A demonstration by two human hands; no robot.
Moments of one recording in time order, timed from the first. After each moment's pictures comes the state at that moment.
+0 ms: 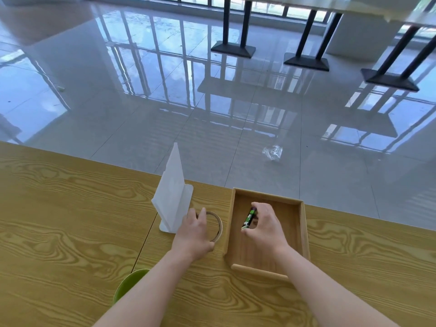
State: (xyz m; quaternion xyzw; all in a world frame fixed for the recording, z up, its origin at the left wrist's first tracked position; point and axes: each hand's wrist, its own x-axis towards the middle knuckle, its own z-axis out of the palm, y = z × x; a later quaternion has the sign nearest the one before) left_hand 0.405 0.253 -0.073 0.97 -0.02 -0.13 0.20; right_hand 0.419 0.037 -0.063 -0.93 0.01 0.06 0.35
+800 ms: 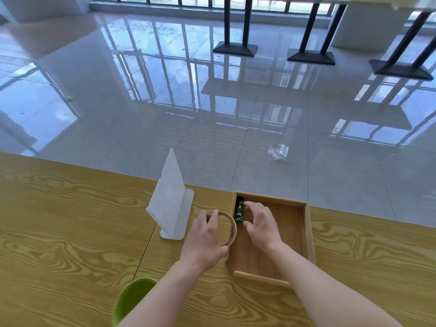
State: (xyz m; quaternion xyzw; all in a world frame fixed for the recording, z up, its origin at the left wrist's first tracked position) left_hand 0.400 0.228 -0.055 0.97 -0.05 -0.08 0.23; right_hand 0.447 0.043 -0.088 -0.94 -0.01 0.04 0.33
